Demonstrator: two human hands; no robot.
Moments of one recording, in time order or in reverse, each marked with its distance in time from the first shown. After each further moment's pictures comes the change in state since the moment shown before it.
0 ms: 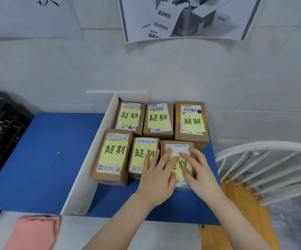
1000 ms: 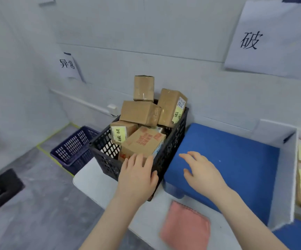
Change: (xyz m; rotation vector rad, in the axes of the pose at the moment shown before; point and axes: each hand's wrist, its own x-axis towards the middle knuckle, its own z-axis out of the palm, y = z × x) left_hand -0.417 -0.393 -0.205 0.282 0.303 -0.645; right_hand -0.018 -0.439 0.365 -0.521 -0.348 -0.456
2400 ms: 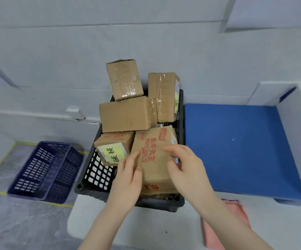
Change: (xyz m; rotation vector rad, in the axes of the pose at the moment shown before) left_hand 0.131 -0.151 0.074 -0.968 -0.253 0.049; right_hand 0.110 -0.143 0.044 0.633 0.377 0.436
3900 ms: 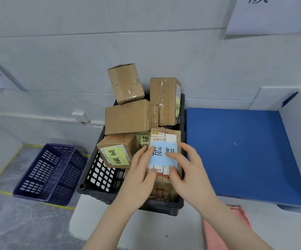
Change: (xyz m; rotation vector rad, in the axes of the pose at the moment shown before) left_hand 0.002 0.027 0.013 0.002 -0.110 0.167; right_hand -0.002 0.039 -0.001 -0.103 0.021 -0.186
